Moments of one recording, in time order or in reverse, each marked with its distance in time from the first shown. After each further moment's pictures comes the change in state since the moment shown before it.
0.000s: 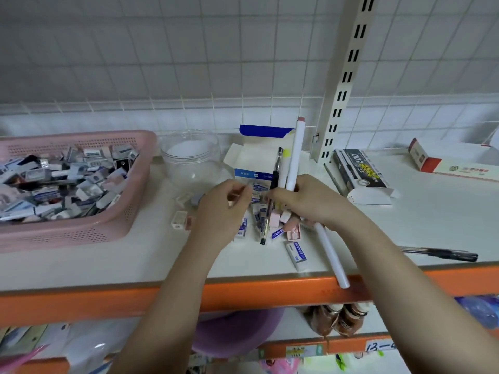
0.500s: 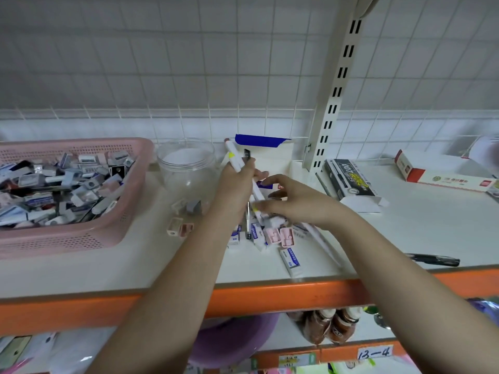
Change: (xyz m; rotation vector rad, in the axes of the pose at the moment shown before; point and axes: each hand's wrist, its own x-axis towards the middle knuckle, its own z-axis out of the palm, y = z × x) left_hand 0.051 0.039 0.023 -0.851 0.055 -0.424; right_hand 0.013 0.003 -0.005 -0.027 -0.107 -0.061
